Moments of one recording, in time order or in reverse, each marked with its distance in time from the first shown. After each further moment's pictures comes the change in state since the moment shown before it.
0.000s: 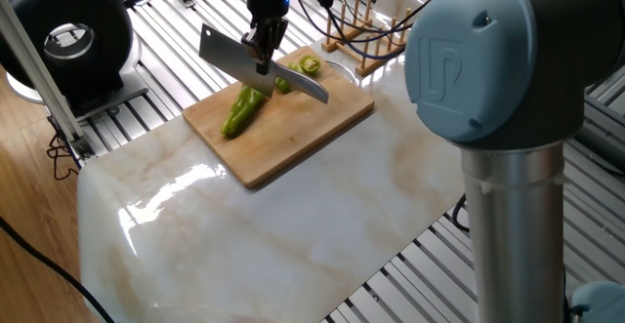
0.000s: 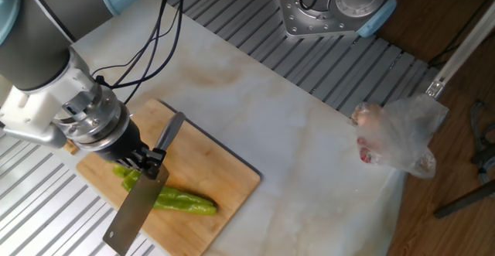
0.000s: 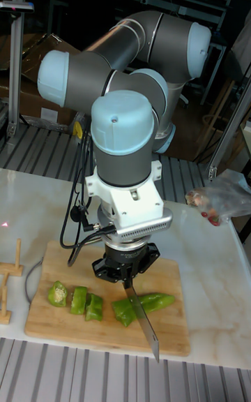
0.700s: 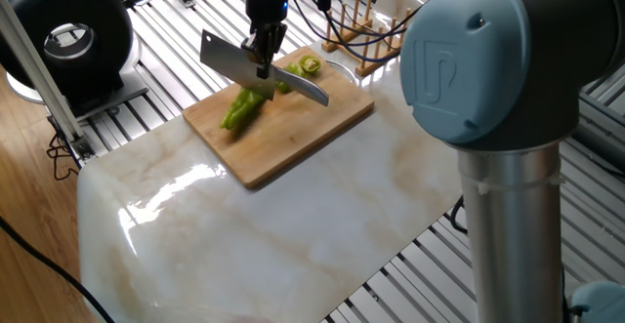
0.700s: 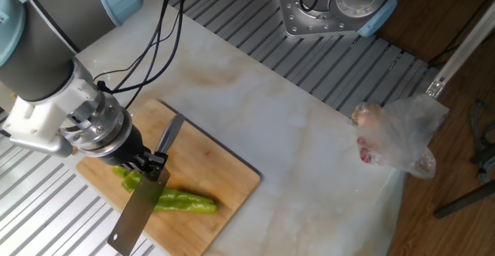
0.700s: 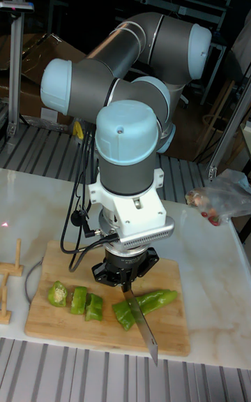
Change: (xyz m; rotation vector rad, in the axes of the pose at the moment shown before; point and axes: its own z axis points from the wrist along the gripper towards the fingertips) arm -0.001 -0.004 0.012 0.020 0.015 -0.005
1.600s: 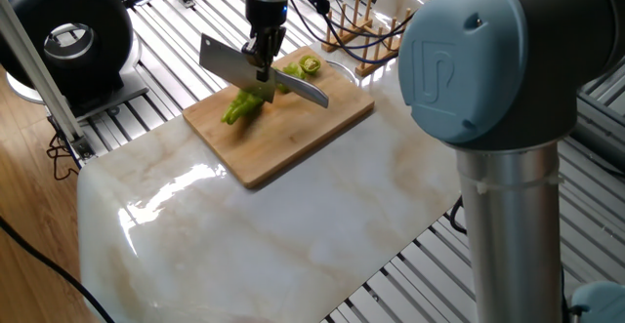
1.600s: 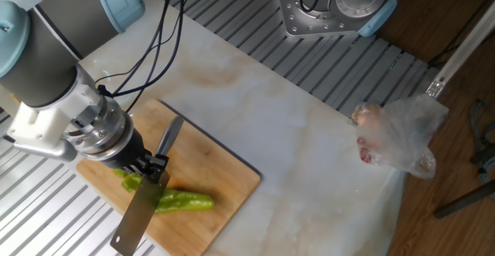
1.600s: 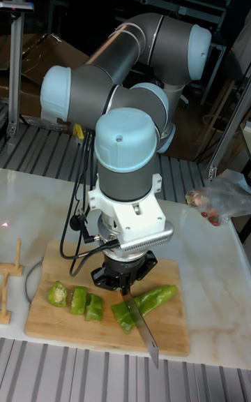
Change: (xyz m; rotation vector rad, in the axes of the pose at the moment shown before) arm -0.001 -0.003 0.008 -0.002 0.000 -0.032
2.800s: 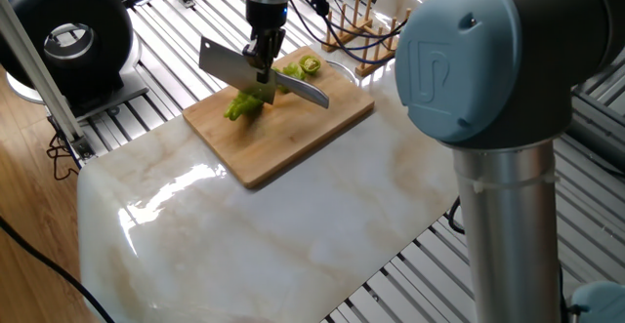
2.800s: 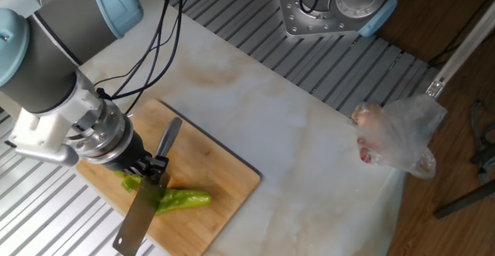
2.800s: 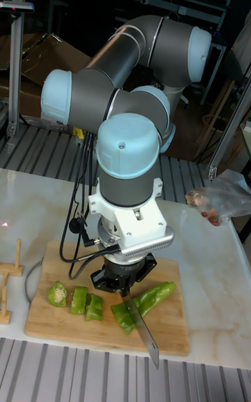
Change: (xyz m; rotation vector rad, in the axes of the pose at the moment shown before) arm 0.001 -0.002 0.003 0.016 0.036 0.001
